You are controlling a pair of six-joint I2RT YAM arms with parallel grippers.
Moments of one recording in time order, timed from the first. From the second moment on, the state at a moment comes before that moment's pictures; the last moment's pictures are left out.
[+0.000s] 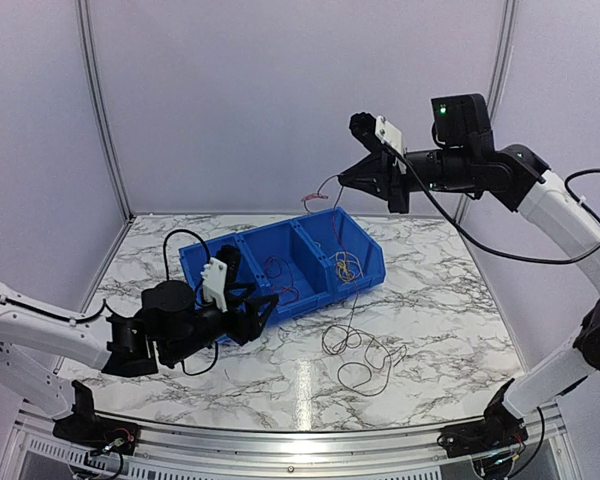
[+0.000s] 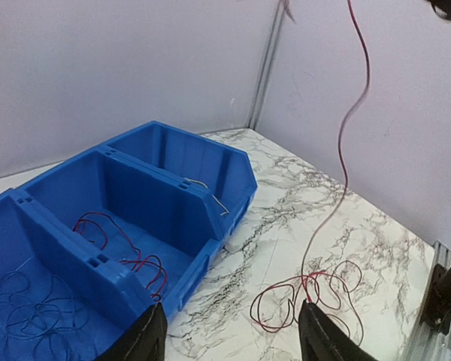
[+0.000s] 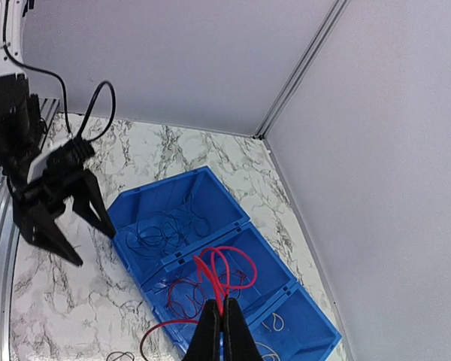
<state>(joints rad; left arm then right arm) -1.17 1.27 0.58 0.53 -0.43 -0.30 0.68 1.42 1.66 -0.64 -0.51 -0.59</state>
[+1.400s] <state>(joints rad) -1.15 2.19 1.03 0.87 -0.13 -0.60 0.61 1.61 2.52 -0.38 0.03 -0.85</state>
